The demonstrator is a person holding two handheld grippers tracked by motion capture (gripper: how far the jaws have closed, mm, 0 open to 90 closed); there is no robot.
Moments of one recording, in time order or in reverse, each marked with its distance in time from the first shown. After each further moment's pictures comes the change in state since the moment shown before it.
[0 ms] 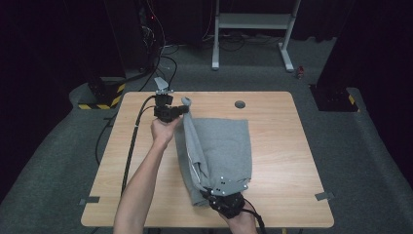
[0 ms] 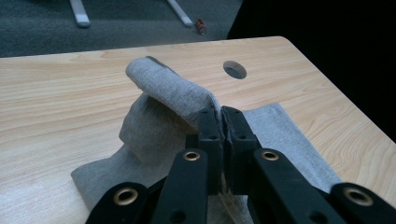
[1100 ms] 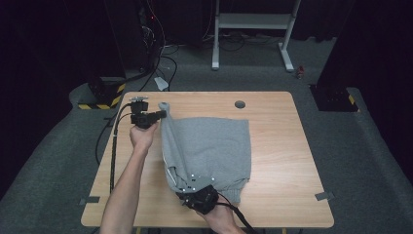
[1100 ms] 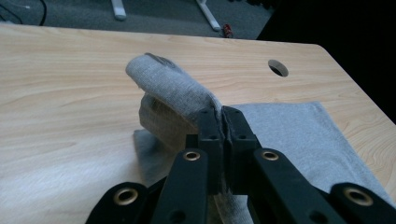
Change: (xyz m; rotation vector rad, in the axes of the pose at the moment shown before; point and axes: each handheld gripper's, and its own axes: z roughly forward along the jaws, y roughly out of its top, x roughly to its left) left arm 0.051 -0.026 -0.041 -0.024 0.083 -0.088; right arm 0.025 0.032 0.053 0.061 0.126 -0.082
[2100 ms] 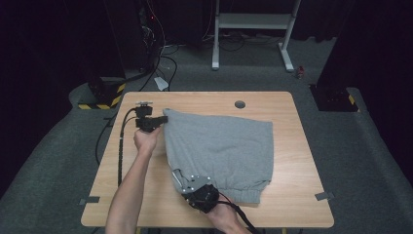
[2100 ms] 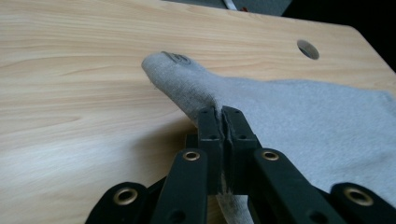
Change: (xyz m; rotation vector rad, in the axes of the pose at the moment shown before) left arm 0.026 -0.020 0.010 0.050 0.066 -0.065; right arm -0.007 -0.006 0.019 0.131 -0.019 -0.050
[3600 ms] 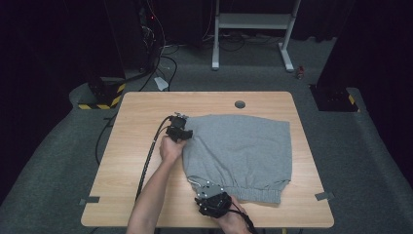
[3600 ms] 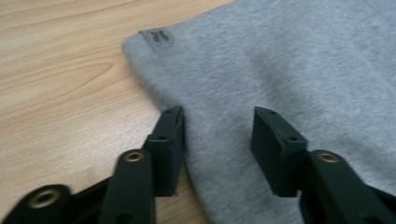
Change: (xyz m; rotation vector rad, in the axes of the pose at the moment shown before) left arm -0.078 -0.039 0.100 0.182 0.177 0.289; right arm -0.008 -0.059 0.005 0.016 -0.220 0.080
